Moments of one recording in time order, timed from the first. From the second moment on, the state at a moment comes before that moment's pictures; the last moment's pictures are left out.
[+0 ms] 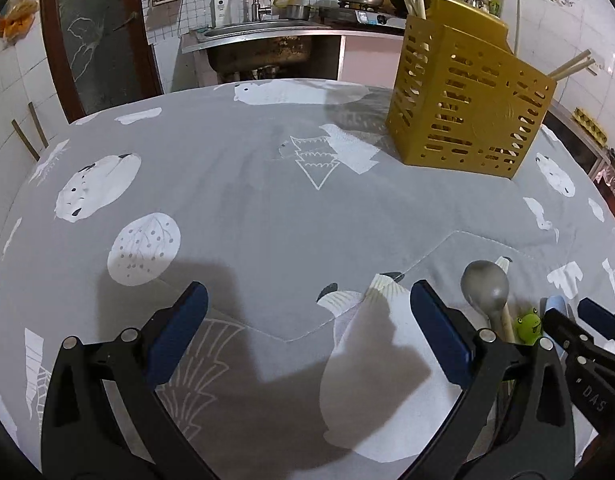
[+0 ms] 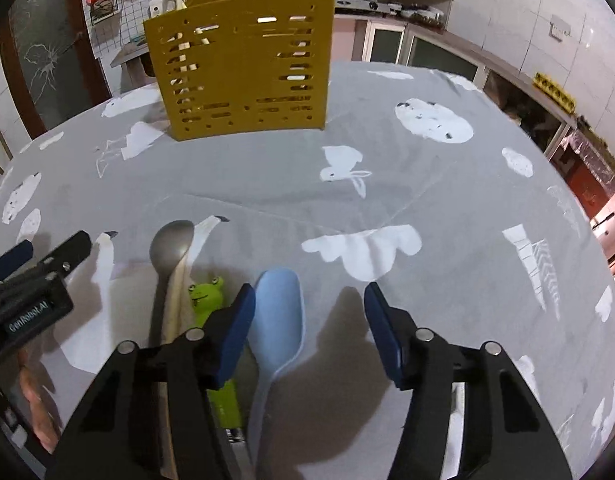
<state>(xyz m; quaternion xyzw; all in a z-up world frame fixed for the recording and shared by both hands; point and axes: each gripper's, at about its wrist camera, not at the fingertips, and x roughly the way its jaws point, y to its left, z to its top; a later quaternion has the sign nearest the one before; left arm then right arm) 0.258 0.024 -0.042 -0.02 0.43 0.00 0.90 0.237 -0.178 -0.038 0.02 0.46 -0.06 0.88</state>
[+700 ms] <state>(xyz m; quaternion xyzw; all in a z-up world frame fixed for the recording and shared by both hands) 0.263 -0.013 -0.044 -0.02 0.45 -0.02 0.89 0.246 -0.222 -0.041 0.07 0.47 -0.02 0.88</state>
